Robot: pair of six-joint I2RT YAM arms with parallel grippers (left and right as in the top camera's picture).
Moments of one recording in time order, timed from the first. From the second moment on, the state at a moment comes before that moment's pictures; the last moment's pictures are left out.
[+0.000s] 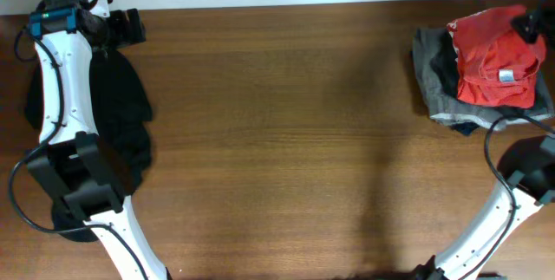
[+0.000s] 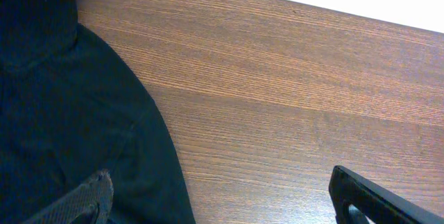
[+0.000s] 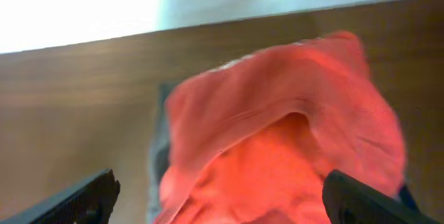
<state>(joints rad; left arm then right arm) 0.22 2.23 2.23 -0.97 0.18 -0.01 -0.63 2.48 2.85 -1.38 -0.60 -0.39</state>
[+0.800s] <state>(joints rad) 0.22 2.23 2.23 -0.95 0.13 -0.01 -0.45 2.48 2.63 -1.16 0.01 0.10</state>
